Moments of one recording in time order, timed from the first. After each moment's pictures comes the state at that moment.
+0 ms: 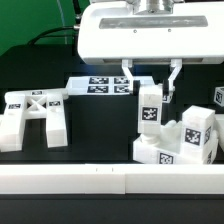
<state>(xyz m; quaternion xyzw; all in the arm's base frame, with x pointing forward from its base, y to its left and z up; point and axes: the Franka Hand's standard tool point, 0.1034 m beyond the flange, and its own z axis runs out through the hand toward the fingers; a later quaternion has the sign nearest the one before) 0.623 0.019 0.094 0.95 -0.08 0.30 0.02</state>
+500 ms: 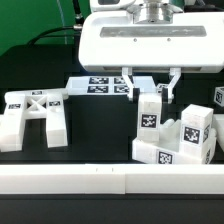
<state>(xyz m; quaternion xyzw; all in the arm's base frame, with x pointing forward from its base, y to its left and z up) 0.622 0.019 0.084 0.95 -0.07 0.31 0.02</state>
